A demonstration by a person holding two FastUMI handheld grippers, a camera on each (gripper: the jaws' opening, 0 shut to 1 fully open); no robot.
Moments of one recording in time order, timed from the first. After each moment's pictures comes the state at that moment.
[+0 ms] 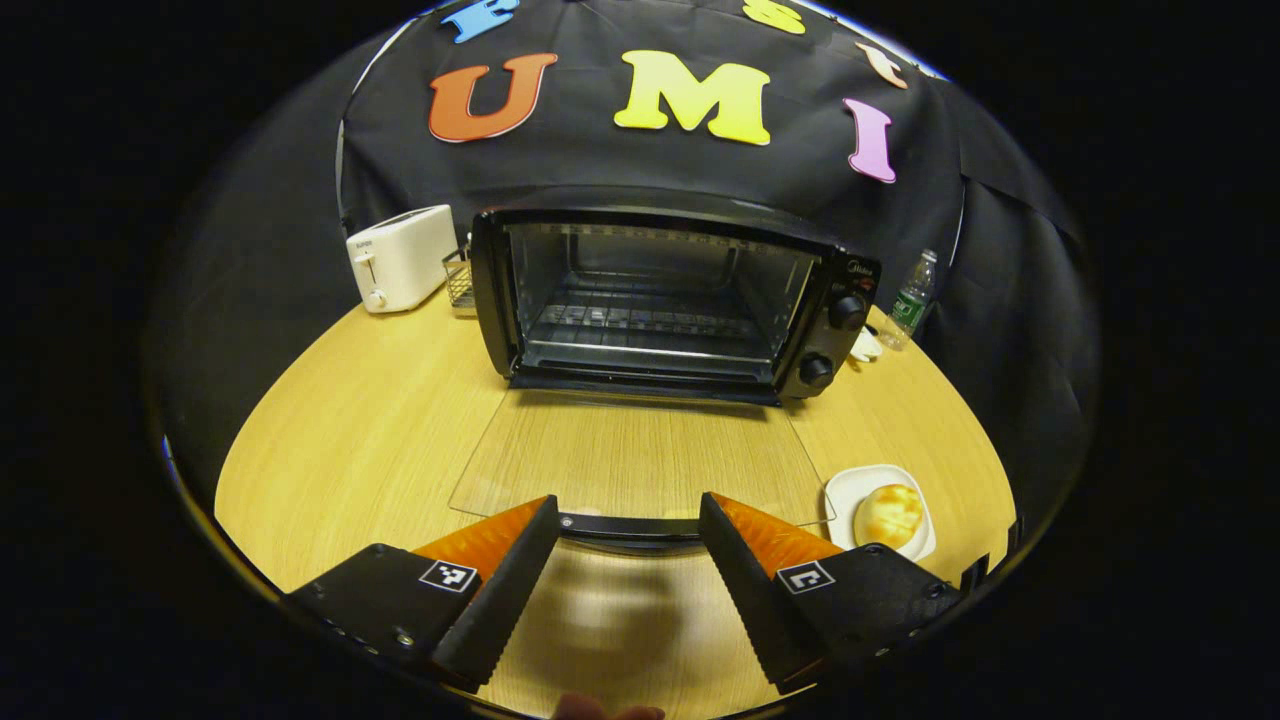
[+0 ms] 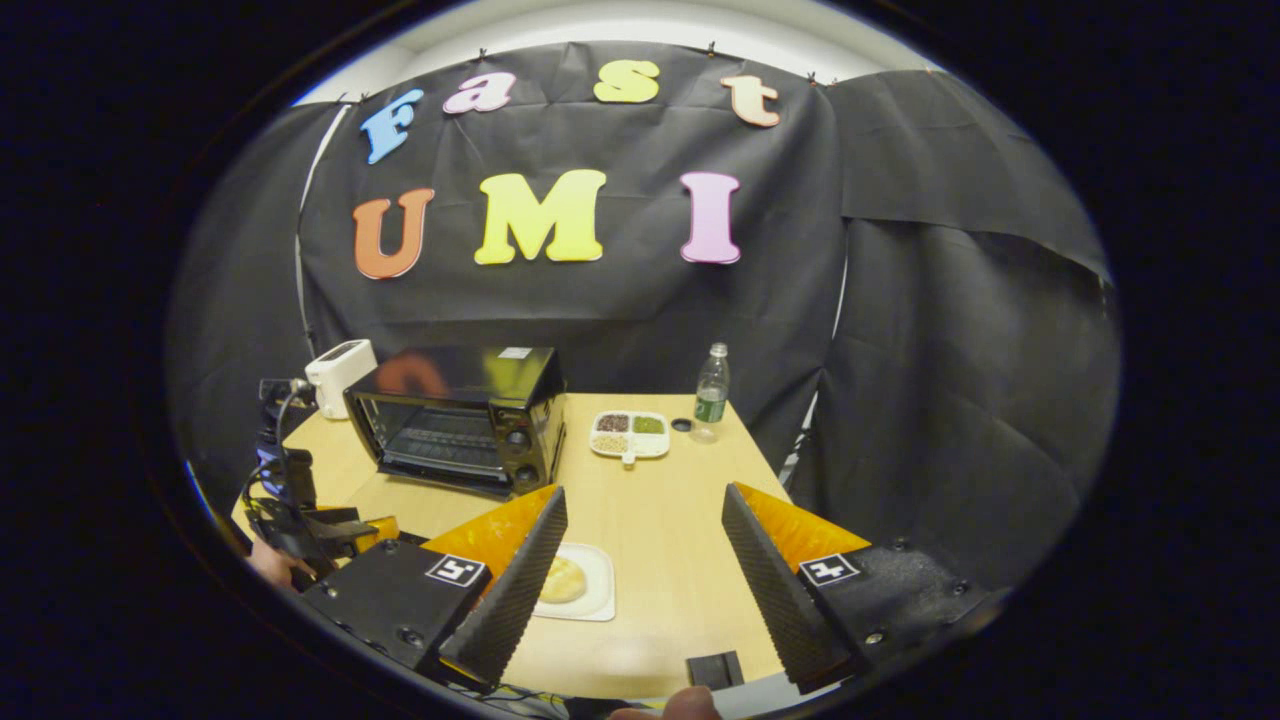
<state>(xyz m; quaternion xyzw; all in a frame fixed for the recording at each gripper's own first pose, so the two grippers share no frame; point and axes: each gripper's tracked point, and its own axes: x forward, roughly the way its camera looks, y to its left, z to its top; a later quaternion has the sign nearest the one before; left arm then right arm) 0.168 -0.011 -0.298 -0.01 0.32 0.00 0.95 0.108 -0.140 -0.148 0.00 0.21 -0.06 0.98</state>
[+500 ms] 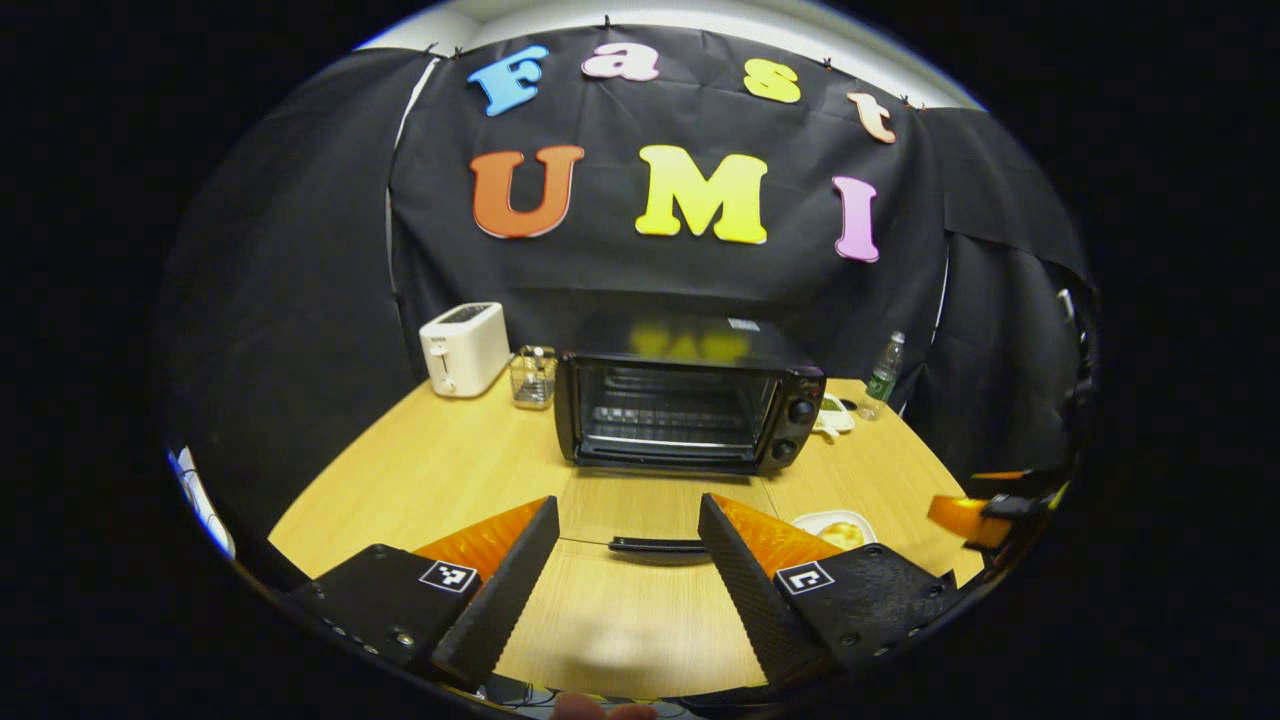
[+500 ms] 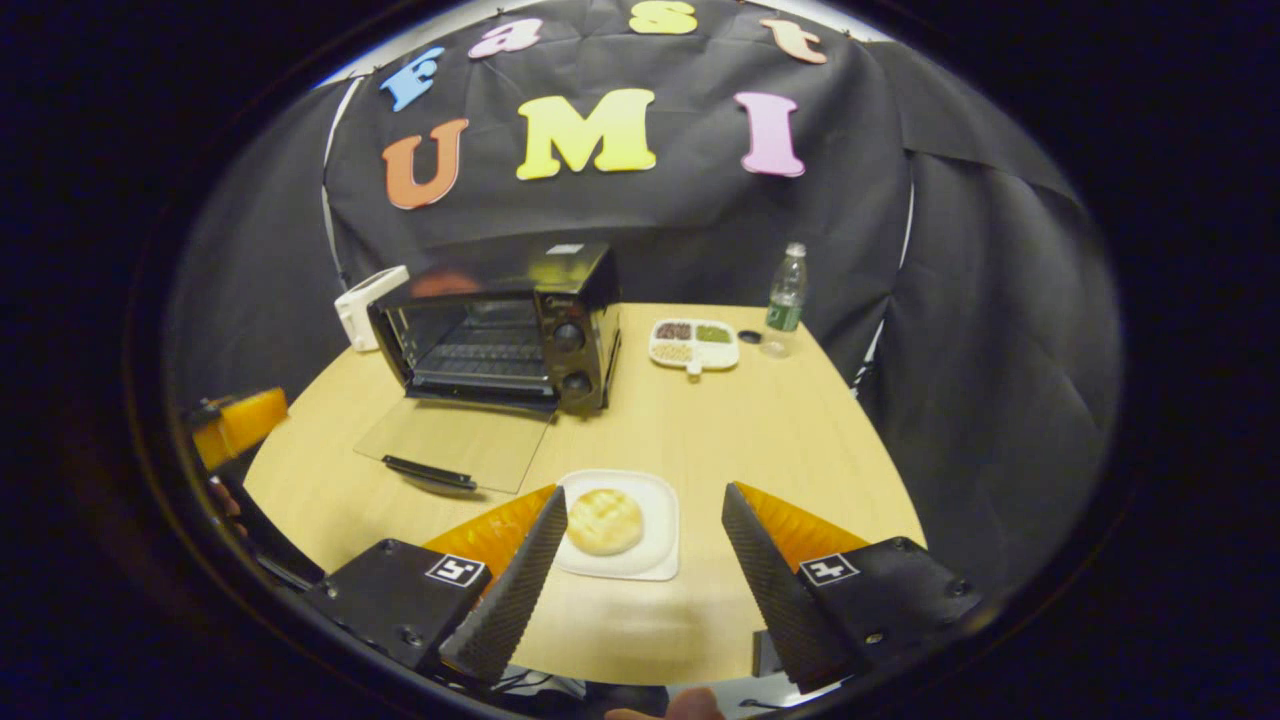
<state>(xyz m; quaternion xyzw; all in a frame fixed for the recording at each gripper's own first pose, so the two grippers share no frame) 0.101 0.012 -0.163 0.01 0.19 0.04 0.98 0.126 -0.087 -0.272 0.01 0.33 0.02 0.95</state>
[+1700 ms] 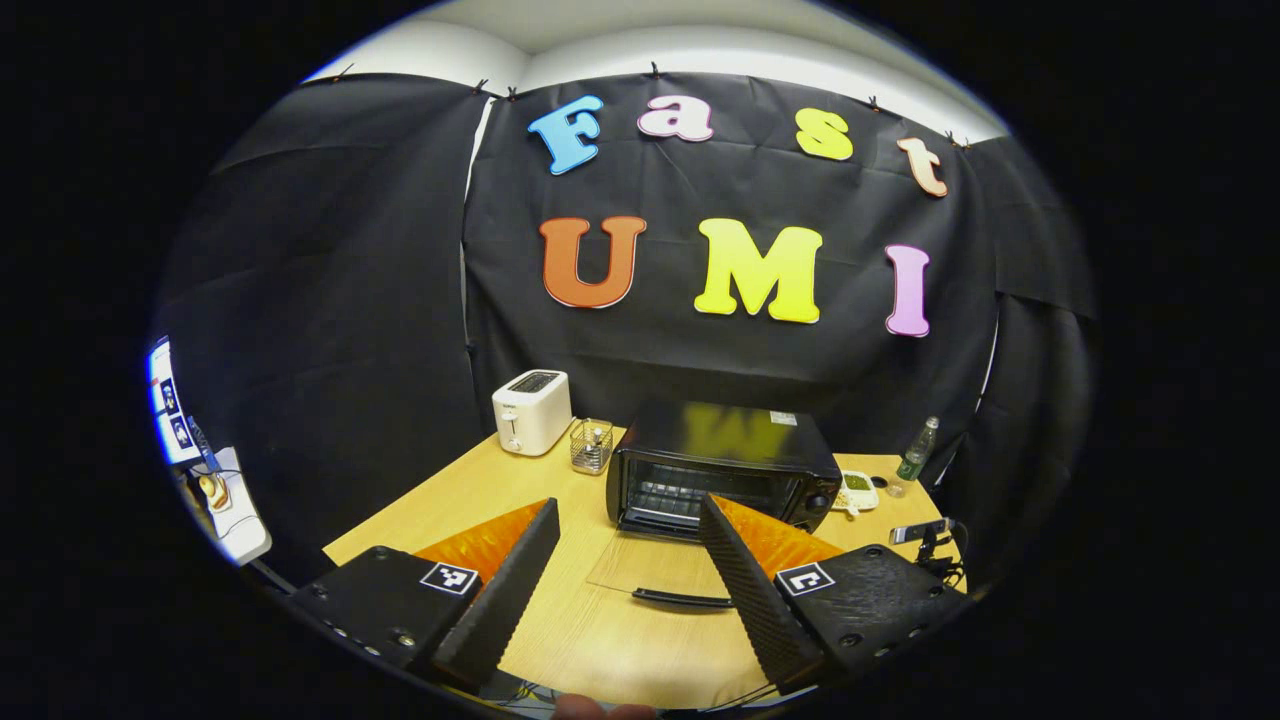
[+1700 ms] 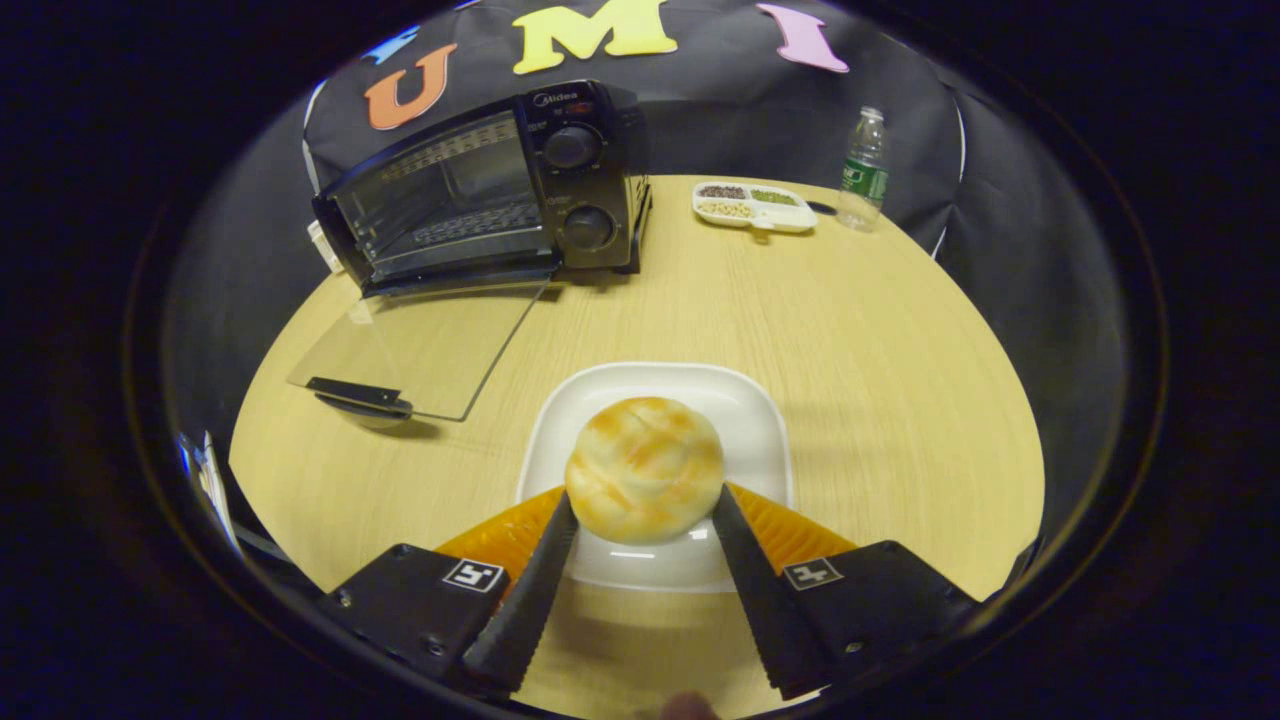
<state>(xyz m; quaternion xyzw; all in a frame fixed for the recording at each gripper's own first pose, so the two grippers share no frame) 0.101 0.014 -0.076 -0.01 0.13 0.13 0.98 0.166 -0.066 -0.416 0.04 0.44 0.04 0.89</state>
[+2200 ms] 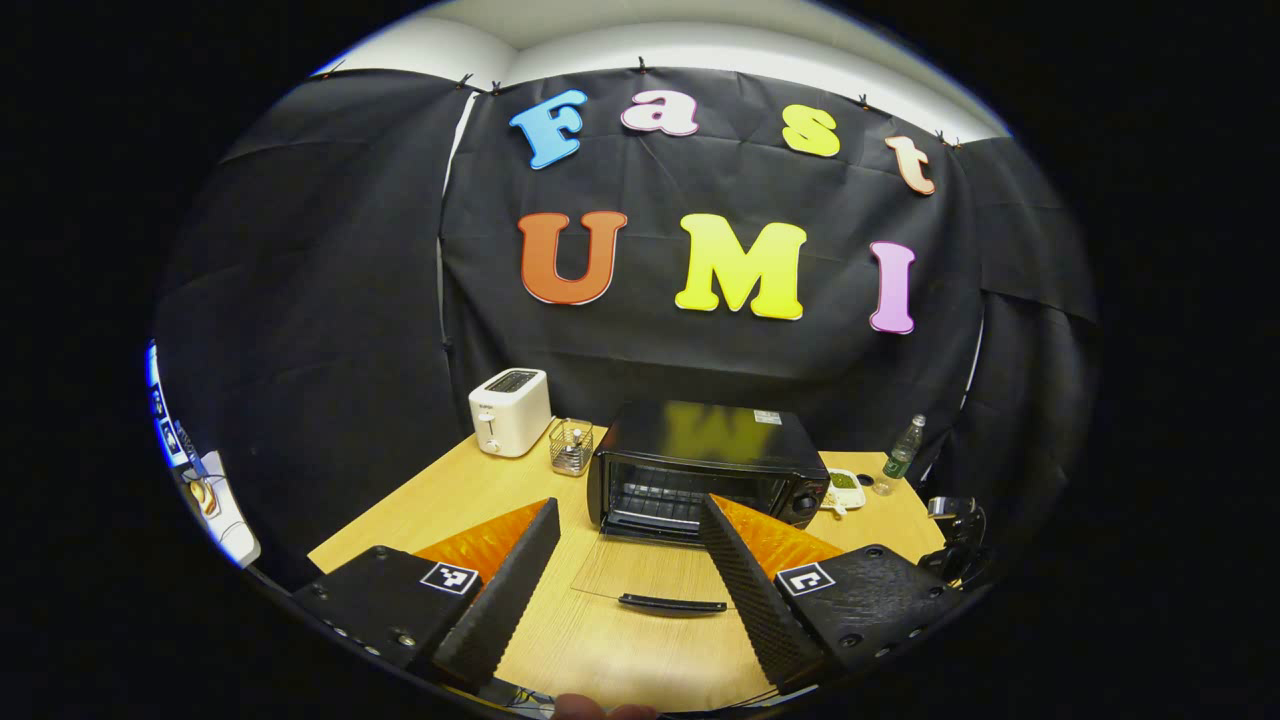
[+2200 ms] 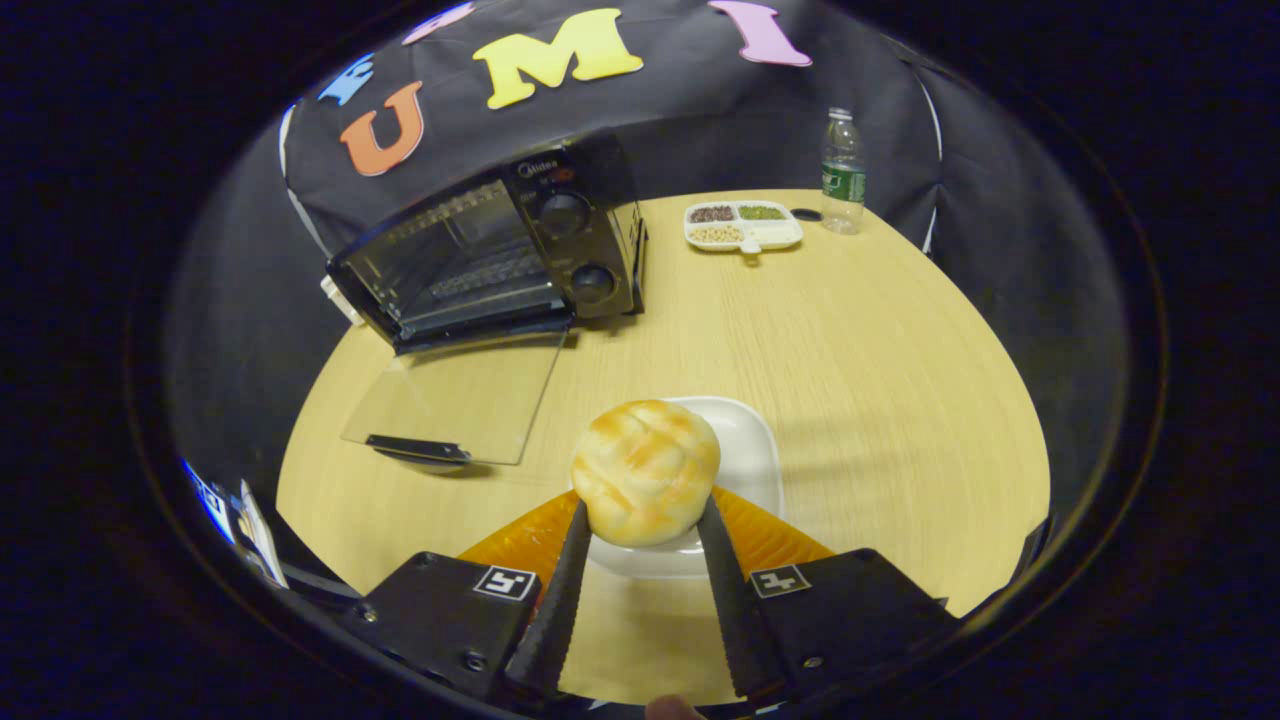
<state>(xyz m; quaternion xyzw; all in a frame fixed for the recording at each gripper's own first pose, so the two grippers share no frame) 0.119 0.013 -0.077 0.00 0.14 0.09 0.99 0.160 -0.049 -0.347 0.13 0.41 0.03 0.90</state>
